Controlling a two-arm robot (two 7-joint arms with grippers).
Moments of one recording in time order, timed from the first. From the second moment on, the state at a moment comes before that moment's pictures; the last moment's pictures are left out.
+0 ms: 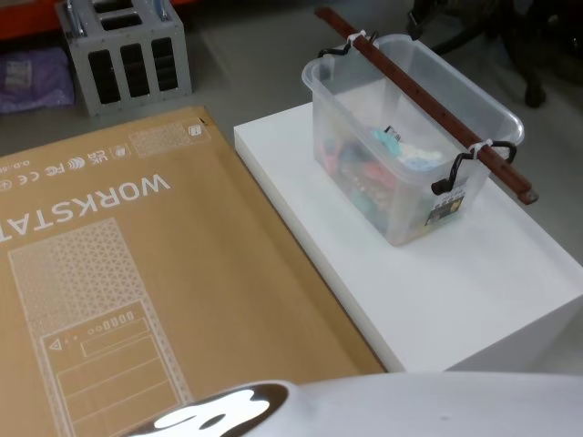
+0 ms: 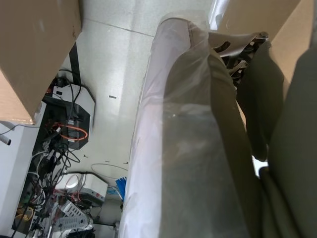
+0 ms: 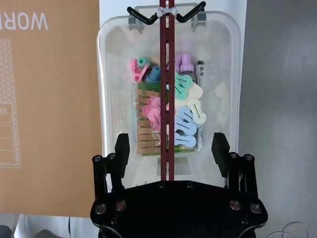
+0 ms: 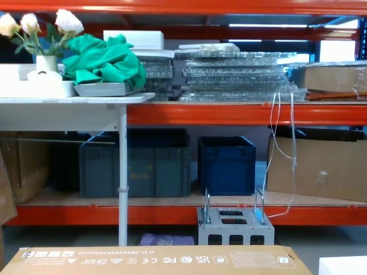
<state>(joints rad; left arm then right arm) -1.47 0.97 1.56 -0.90 0.05 0.15 -1.47 1.12 1.11 -0.85 -1.44 -0.20 0.16 1.39</state>
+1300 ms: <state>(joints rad) -1.47 0.97 1.56 -0.90 0.05 0.15 -1.47 1.12 1.10 -0.86 -1.43 -0.20 0.16 1.39</state>
